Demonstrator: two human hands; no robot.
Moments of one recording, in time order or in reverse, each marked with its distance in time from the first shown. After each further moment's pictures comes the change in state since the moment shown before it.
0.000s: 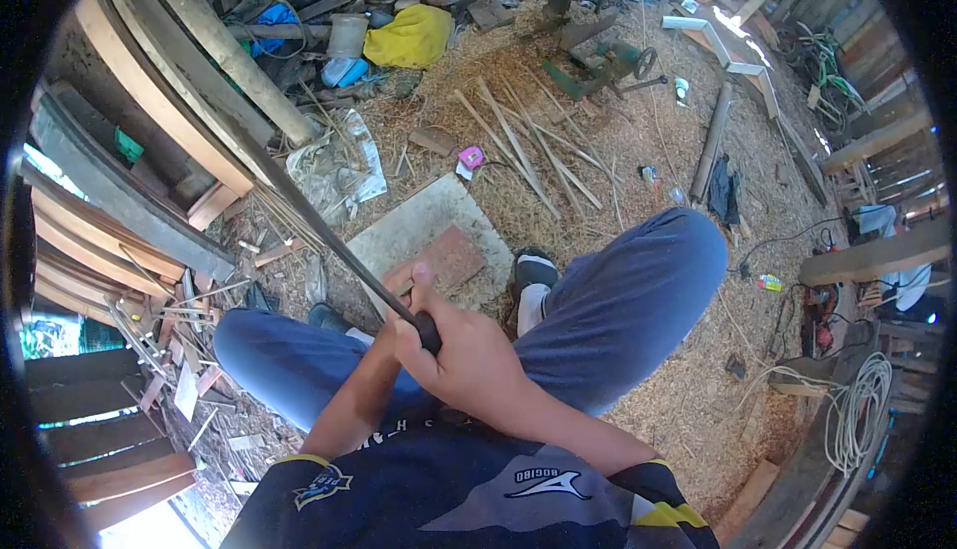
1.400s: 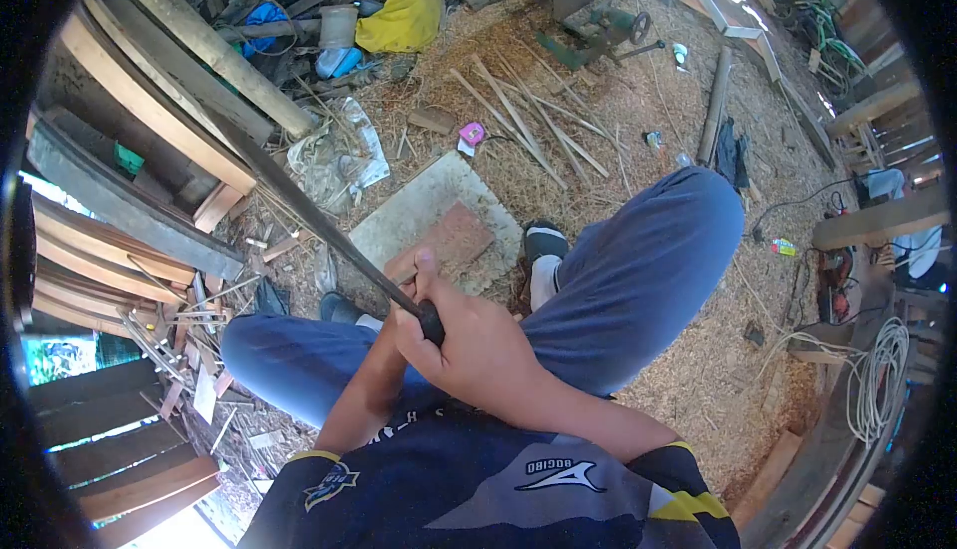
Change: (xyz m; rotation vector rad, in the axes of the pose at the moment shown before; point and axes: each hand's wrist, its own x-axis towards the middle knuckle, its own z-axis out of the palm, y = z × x) left_hand -0.015 0.008 -0.006 0.012 -0.063 0.014; right_hand -0.020 -0.007 0.003 -0.017 0.036 0.010
